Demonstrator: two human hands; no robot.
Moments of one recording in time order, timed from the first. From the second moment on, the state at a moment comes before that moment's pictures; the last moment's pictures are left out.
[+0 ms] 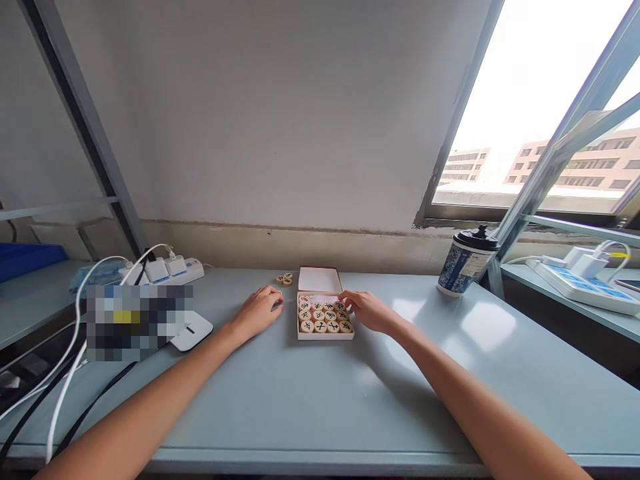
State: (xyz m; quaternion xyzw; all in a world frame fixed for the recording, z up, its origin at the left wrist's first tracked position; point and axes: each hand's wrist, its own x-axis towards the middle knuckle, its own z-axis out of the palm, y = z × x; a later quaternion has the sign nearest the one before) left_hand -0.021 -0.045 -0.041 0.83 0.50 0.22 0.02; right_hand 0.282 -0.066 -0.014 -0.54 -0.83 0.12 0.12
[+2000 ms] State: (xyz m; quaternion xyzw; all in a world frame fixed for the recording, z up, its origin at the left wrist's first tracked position) left_hand 0.036 -0.112 -0.024 0.67 0.43 0.26 0.55; right_hand 0.237 -0.122 0.014 -0.38 -0.80 0.41 0.24
